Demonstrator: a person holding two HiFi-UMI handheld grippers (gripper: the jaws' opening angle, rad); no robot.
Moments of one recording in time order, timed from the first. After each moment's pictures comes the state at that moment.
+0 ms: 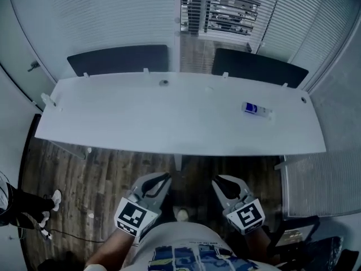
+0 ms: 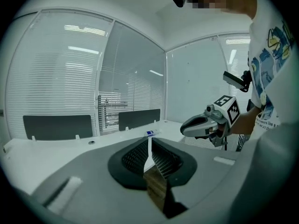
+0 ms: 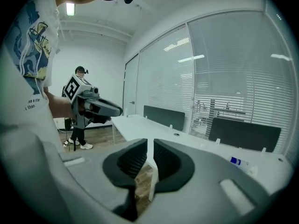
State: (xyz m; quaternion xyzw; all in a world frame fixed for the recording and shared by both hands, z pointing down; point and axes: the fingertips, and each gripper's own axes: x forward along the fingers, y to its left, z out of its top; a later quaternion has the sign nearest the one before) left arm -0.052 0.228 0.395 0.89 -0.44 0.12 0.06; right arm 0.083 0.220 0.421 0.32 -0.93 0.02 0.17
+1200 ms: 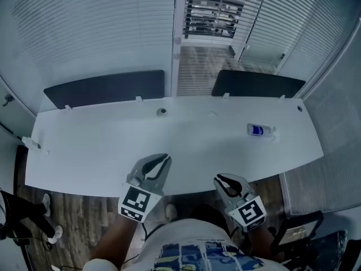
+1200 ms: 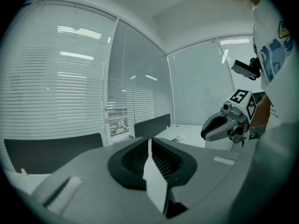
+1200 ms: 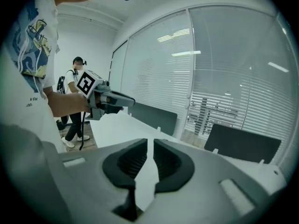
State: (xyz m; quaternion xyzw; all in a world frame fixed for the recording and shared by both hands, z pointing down) left arm -0.178 -0.025 0.381 0.91 -0.41 0.11 -0.01; right arm -0.033 0.035 0.420 0.39 -0.90 0.01 0.21
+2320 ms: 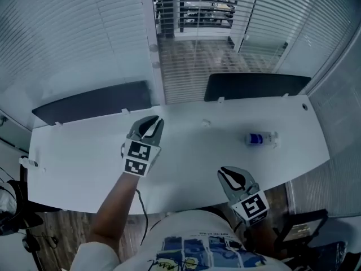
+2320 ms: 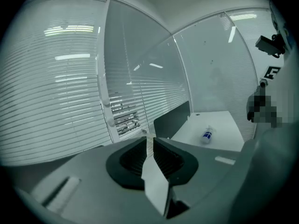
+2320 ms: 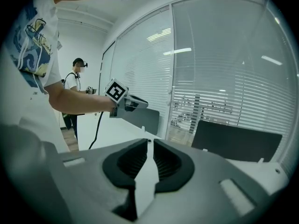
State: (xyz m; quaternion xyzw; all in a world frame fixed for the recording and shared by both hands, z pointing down) left arm -0.125 -0.267 0.400 0.87 -0.46 0.19 -0.03; right arm 0.050 -0.090 0.420 0.41 -0.89 0.05 0.19
